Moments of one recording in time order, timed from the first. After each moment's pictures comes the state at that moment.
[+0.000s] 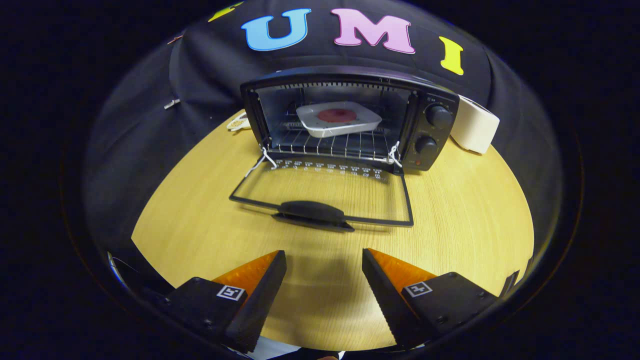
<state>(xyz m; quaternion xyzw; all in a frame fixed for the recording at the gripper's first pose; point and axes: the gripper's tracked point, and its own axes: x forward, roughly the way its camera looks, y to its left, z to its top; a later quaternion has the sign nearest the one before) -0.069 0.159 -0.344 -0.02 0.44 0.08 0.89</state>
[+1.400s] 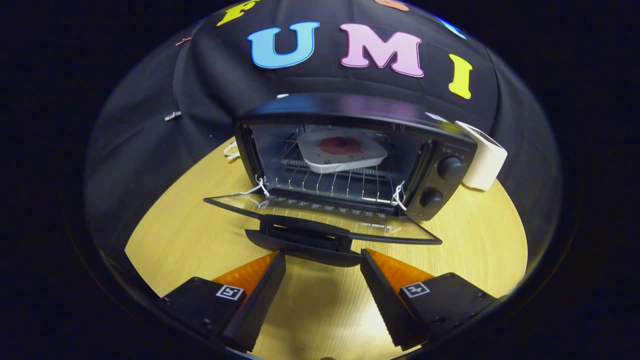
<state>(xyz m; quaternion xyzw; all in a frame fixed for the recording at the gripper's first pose) -0.006 0.171 -0.302 -0.01 0.33 0.10 0.94</state>
